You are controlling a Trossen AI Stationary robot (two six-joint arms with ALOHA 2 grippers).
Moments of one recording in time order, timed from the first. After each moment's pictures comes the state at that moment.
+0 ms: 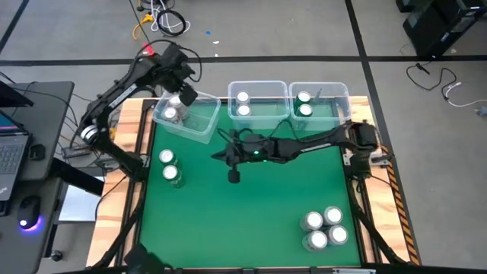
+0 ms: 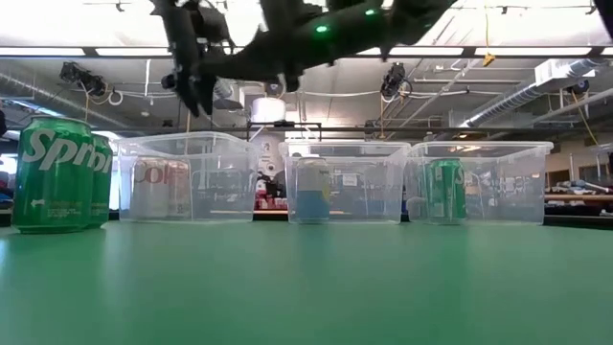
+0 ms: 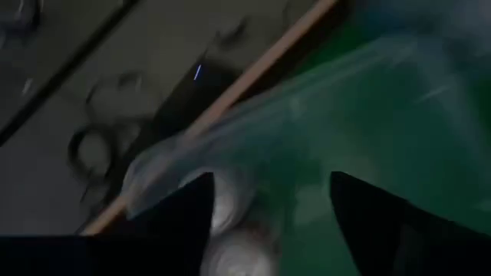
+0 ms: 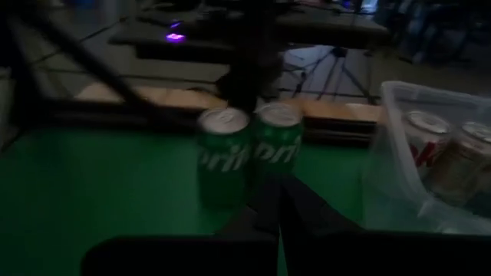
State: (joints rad) left arm 0.89 1.49 1.58 -1.17 -0.09 0.10; right arm -0.01 1.91 1.30 0.36 0.03 -0.06
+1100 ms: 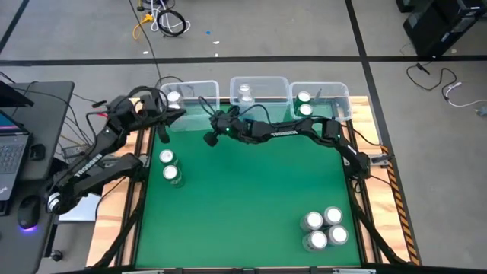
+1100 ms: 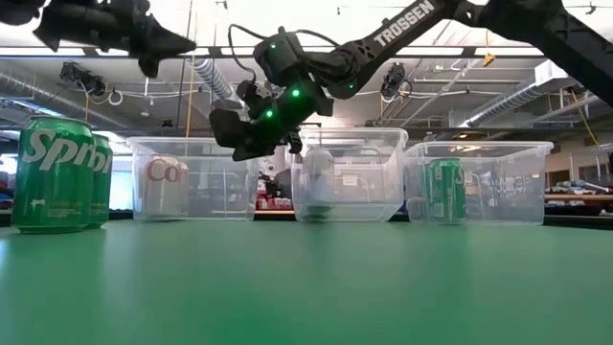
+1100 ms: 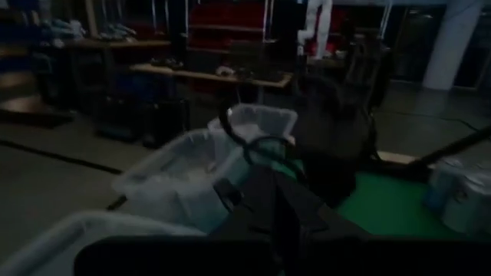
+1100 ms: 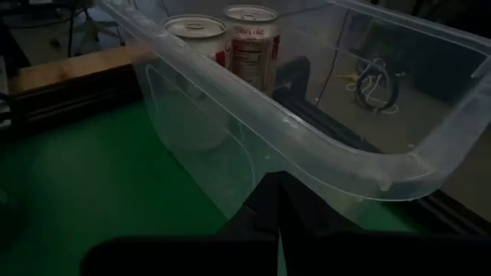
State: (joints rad) left arm 0.89 0.55 0.54 0.00 0.59 -0.03; right arm -0.23 2.28 1.71 0.13 0.42 0.17
